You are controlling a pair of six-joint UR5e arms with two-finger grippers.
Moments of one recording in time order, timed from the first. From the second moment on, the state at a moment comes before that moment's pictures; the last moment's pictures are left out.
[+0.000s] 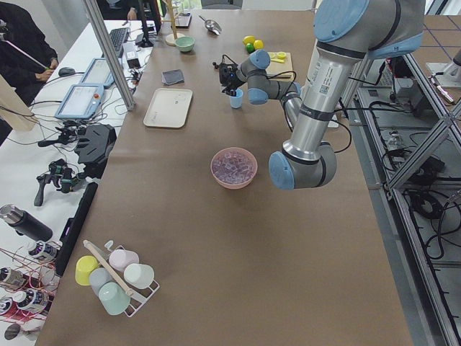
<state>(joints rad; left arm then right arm) -0.40 -2.06 -1.88 -2.10 -1.39 -1.57 1.51 -1.67 1.96 -1.64 2.62 0.06</state>
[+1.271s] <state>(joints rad) -0.26 -2.20 -1.72 -2.11 -1.22 -1.61 1.51 -1.67 1.96 -1.65 2.62 0.07</state>
